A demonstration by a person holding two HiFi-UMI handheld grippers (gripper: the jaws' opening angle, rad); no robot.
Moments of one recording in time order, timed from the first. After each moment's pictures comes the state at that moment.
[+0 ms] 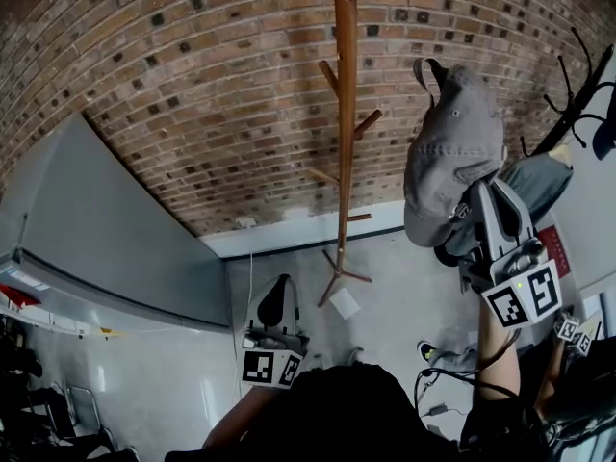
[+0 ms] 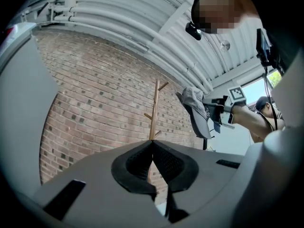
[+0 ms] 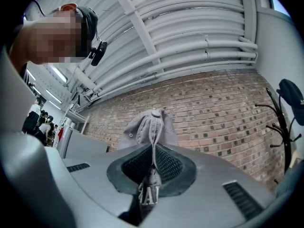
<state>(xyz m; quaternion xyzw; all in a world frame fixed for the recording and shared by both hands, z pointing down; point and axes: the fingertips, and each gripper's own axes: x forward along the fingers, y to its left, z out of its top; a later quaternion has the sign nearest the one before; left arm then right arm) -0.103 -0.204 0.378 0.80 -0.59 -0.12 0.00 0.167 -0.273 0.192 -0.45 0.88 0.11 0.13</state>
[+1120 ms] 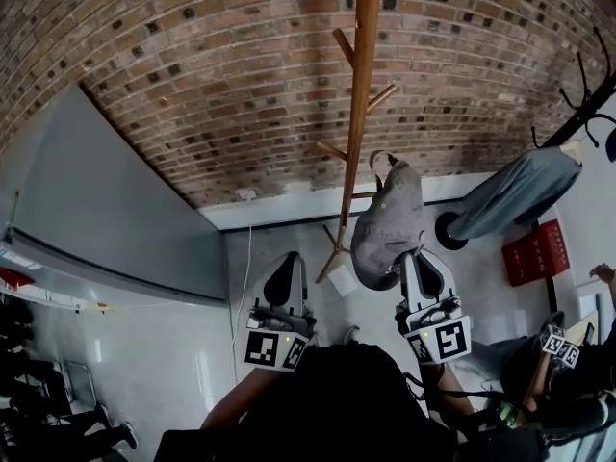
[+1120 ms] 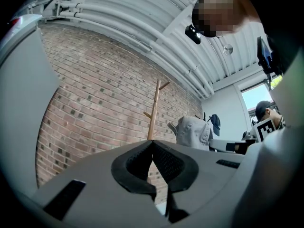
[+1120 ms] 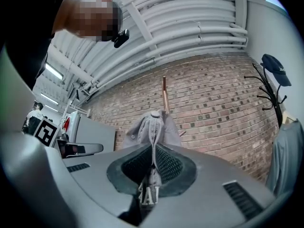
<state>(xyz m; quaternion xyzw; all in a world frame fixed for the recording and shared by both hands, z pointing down) -0.095 -0.210 0.381 0.80 -0.58 -0.14 0.03 0.094 -0.223 0.371 -0.47 0.88 0.05 0.09</state>
